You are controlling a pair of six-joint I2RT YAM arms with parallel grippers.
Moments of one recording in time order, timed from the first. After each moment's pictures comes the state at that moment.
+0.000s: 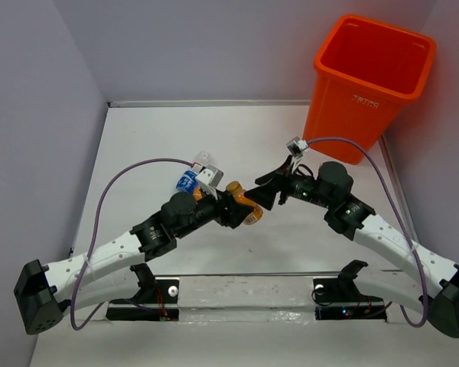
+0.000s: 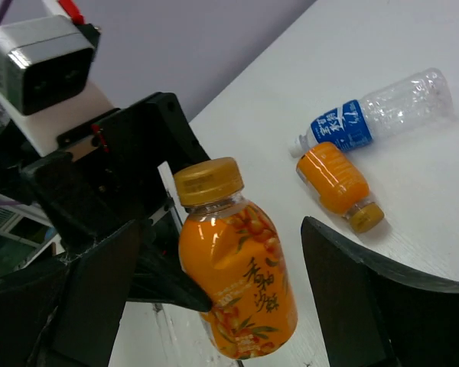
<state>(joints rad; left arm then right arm) -0.99 0.87 0.59 0.15 -0.05 -0.51 0.68 0.99 0.74 0.20 -0.47 0.55</state>
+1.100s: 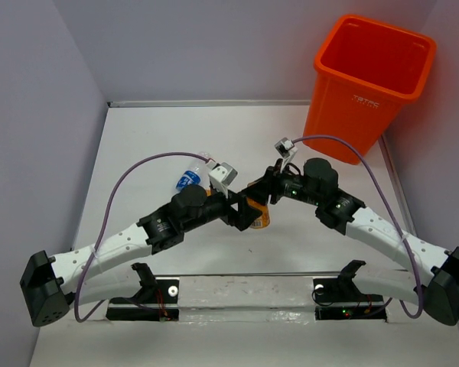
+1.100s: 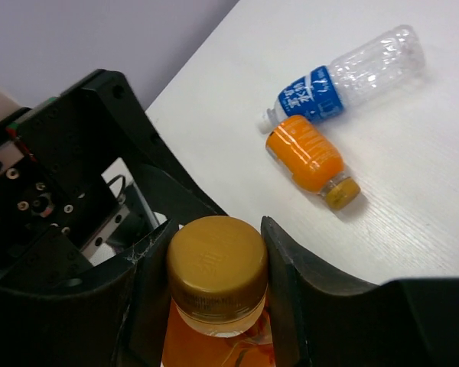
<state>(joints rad) -1.00 0.98 0.69 0.07 0.05 -0.44 0.72 1.08 0.79 0.12 -0.41 0.51</state>
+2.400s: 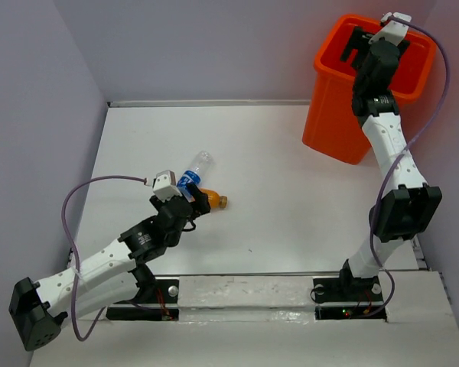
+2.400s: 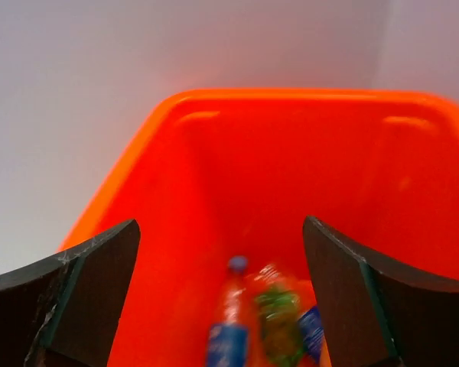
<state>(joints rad) -0.92 0.73 0.51 -0.28 -0.70 -0.87 0.06 1.75 1.87 0.06 0.44 0.02</state>
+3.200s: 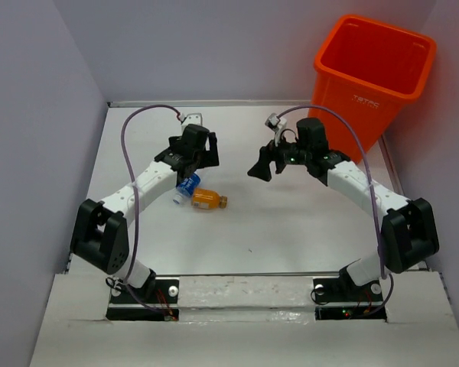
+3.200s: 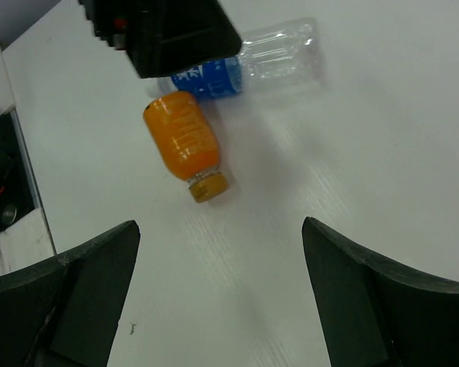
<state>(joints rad) -0.52 1.49 1.14 -0.35 -0.36 -0.45 0.41 1.49 1.12 -0.11 -0.69 0.01</state>
